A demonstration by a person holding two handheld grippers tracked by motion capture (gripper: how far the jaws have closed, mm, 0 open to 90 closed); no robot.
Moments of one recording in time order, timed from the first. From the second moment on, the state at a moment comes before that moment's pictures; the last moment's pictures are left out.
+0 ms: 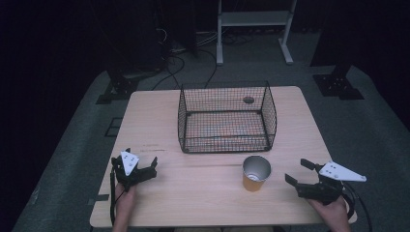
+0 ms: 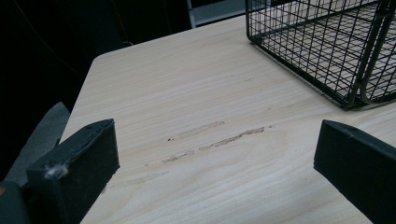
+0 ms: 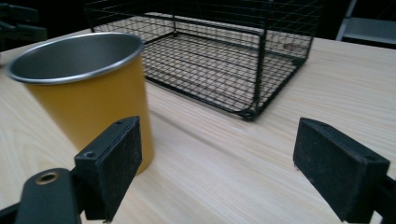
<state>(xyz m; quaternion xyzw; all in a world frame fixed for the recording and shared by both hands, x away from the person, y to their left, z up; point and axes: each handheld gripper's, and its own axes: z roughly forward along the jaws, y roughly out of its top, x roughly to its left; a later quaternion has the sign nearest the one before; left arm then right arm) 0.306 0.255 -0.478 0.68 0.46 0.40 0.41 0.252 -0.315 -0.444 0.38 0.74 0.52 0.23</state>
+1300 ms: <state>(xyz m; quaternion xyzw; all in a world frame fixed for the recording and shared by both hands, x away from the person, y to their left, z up) 0.307 0.255 -0.478 0.68 0.46 0.40 0.41 0.252 -0.228 -0.444 0.30 0.80 0.49 0.18</state>
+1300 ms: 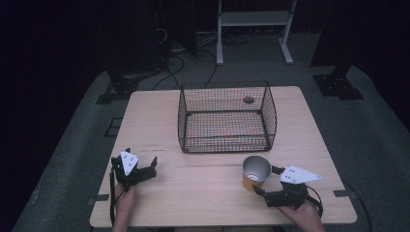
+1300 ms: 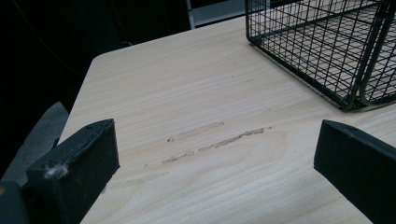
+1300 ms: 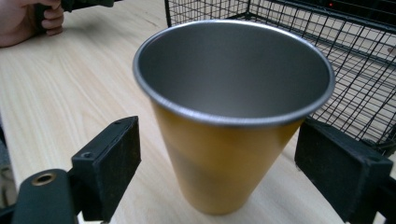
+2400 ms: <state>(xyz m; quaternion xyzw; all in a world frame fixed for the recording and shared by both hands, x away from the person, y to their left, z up) 0.306 0.256 -0.478 0.68 0.46 0.40 0.41 0.277 -0.204 -0.419 0.28 0.80 0.49 0.18</state>
